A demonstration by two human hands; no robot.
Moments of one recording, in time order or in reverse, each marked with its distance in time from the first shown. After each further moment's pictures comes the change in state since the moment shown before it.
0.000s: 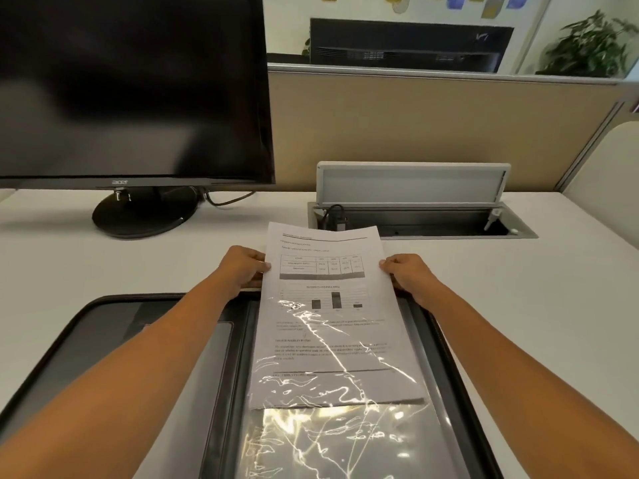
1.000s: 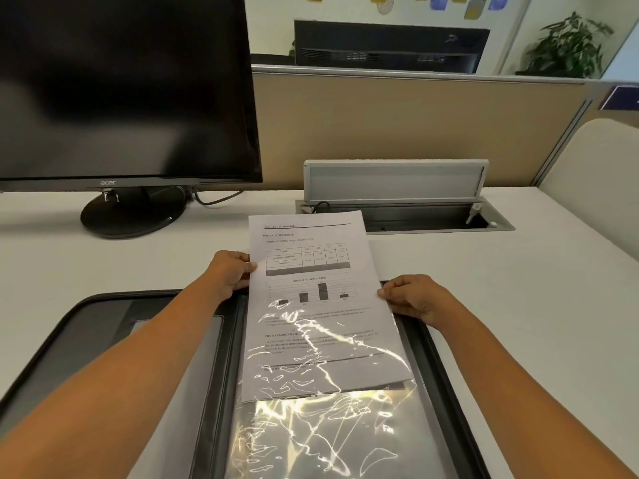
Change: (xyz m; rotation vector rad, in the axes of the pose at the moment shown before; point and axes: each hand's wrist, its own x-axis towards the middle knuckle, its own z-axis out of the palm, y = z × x) left_hand -0.001 -0.010 0.006 -0.155 0.068 -0.061; right_hand -0.050 0.022 -0.027 0.261 -0.141 0.195
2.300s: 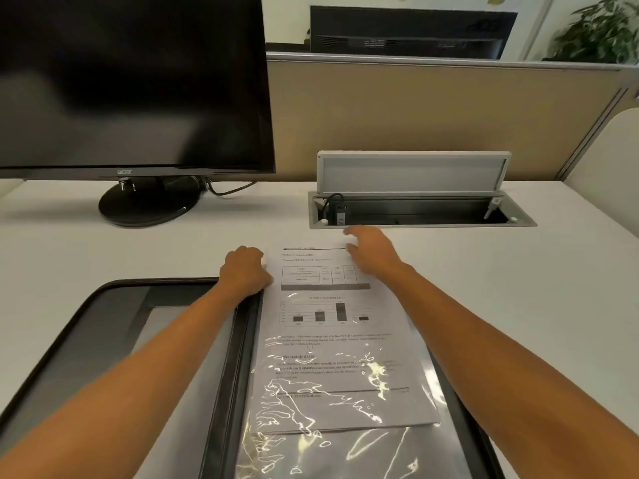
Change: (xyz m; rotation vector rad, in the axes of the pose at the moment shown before) left_hand -0.031 -0.002 0.002 0.978 0.048 0.287; right_hand 0.052 -0.039 0.072 -0.838 0.213 -0.591
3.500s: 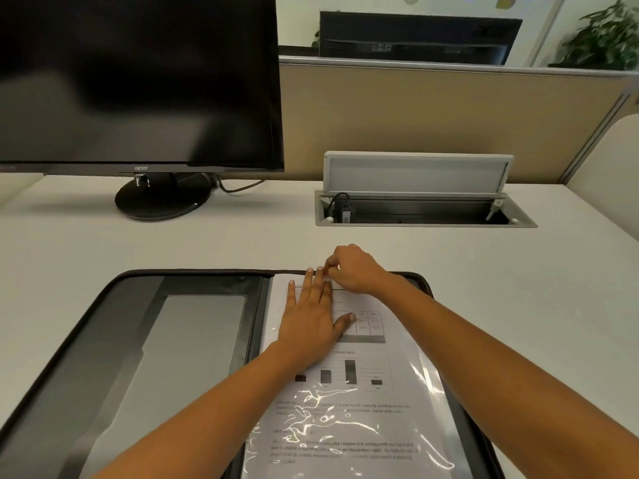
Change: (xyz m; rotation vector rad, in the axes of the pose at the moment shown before) left_hand -0.070 0.029 0.091 0.309 0.069 0.392; right_hand -0.034 -0.028 0.014 -0.158 -0.265 -0.185
